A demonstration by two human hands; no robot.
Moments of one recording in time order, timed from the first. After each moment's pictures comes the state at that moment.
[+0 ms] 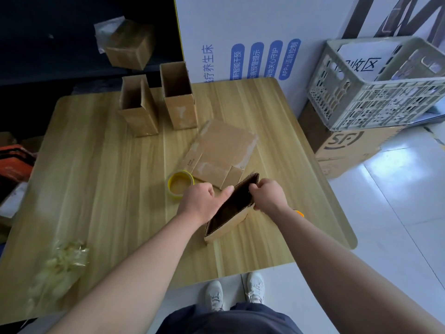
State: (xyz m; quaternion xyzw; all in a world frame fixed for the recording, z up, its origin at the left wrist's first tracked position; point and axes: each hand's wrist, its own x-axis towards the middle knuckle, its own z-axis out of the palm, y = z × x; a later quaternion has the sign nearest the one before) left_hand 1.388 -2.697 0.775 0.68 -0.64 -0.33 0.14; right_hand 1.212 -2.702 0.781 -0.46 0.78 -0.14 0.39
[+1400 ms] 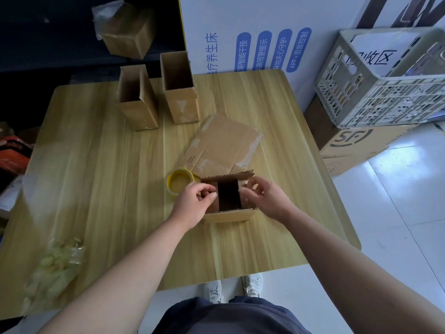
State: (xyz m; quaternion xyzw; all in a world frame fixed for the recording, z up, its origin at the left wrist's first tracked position) left_hand 1.407 -2.703 0.750 0.63 -0.58 -0.43 0.27; right_hand 1.192 -2.707 0.763 -0.56 0.67 -0.18 0.45
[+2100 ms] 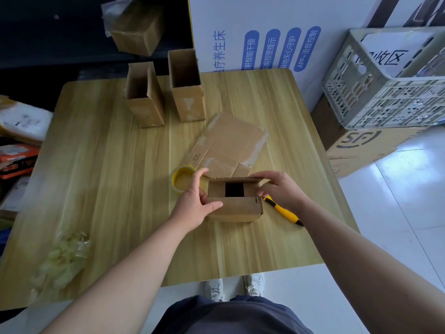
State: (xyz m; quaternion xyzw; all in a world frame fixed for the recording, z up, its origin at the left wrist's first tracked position) left_hand 1.423 -2.696 0.739 0.63 -0.61 -0.41 0.24; right_hand 1.178 -2.725 0.774 -0.56 0.64 -0.18 0.49
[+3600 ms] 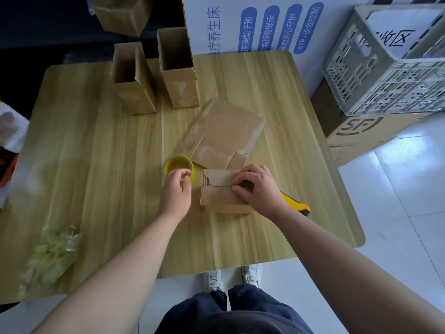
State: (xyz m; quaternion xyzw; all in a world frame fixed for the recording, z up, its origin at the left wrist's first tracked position) left_hand 1.430 -2.708 0.702 0.71 -0.55 -0.32 0.32; right_hand 1.209 -2.705 0.735 -0.72 0.59 -0.23 0.30
